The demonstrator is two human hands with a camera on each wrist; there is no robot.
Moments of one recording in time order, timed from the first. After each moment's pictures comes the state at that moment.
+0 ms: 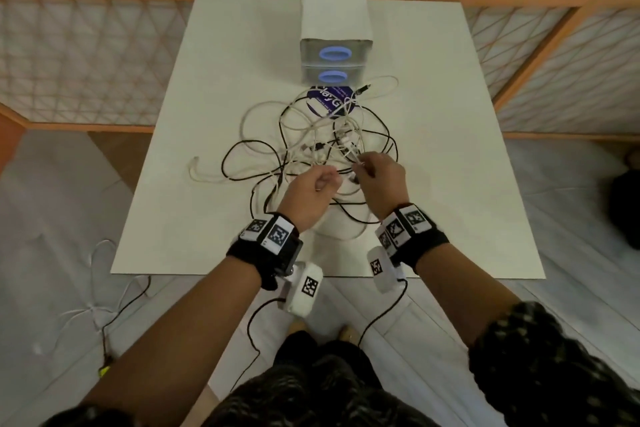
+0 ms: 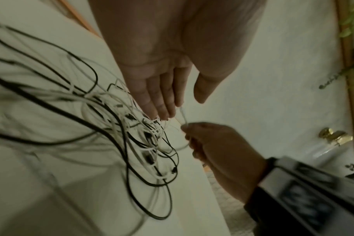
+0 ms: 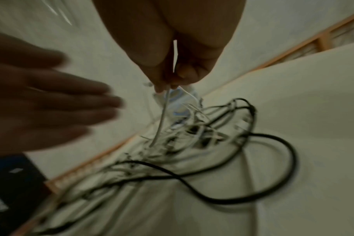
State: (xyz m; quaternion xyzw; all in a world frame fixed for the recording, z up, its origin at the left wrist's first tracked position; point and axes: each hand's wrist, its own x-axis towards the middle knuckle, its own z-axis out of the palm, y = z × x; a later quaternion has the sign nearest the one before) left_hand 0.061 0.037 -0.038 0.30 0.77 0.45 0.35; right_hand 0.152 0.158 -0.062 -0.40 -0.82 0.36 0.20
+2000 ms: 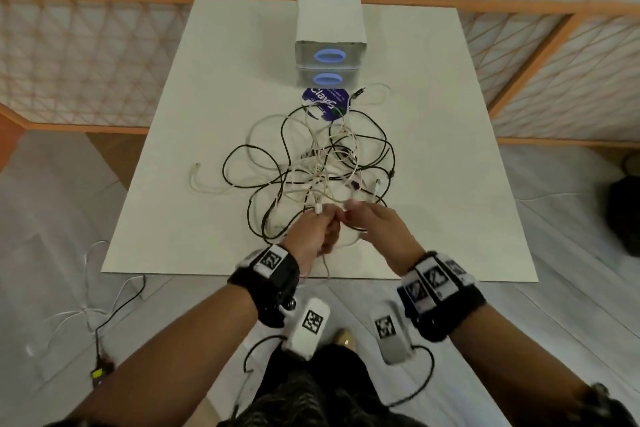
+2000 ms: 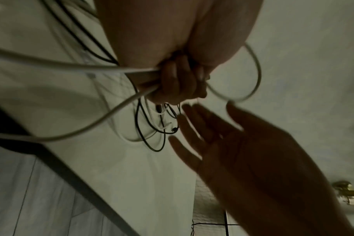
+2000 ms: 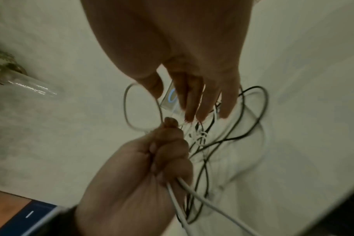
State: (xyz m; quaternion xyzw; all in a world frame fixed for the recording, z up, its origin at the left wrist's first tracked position) left_hand 0.112 0.024 -0.051 0.06 0.61 0.57 0.55; right_hand 0.210 0.111 -0.029 -0.42 -0.64 0.64 0.04
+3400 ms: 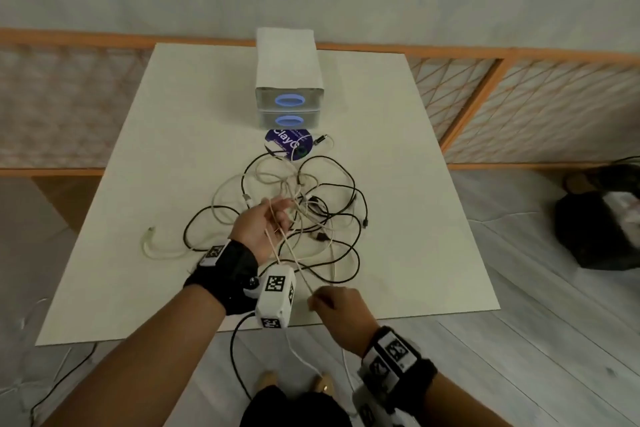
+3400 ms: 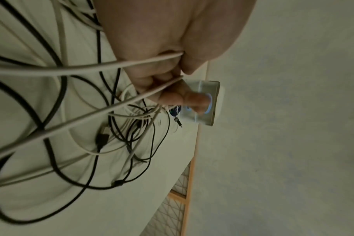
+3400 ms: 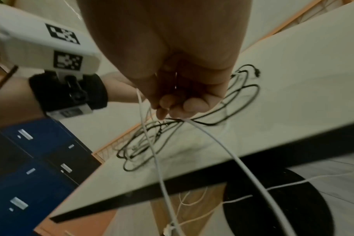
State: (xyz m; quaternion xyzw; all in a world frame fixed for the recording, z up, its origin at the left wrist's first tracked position) left_hand 0.044 0.072 -0.047 -0.13 0.43 0.72 0.53; right_hand 0.239 0.089 -0.069 -0.35 -0.82 0.45 -0.08
